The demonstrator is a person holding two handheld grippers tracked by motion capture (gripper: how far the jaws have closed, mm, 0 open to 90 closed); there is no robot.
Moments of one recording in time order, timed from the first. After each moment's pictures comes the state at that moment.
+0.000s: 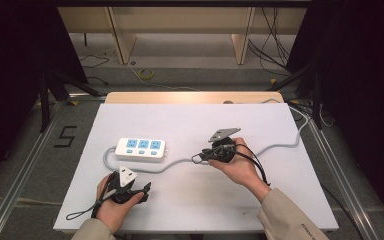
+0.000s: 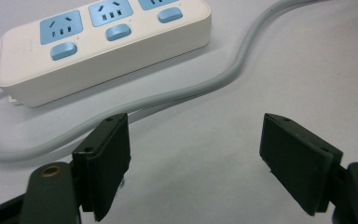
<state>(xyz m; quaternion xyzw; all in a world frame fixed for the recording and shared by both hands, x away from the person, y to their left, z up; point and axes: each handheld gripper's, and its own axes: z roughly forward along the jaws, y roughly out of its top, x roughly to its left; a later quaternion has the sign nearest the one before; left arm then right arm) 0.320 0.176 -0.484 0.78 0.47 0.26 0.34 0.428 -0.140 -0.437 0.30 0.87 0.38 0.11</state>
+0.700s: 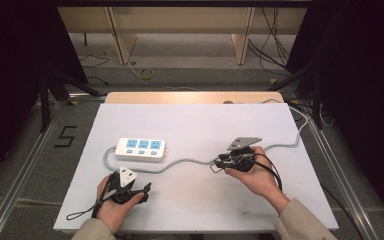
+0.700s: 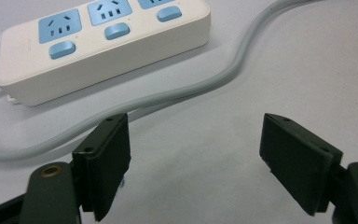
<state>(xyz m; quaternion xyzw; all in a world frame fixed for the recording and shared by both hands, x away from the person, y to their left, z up) 0.320 0.175 -0.484 0.78 0.47 0.25 0.33 0.402 -0.188 -0.443 0.32 0.86 0.39 0.12</state>
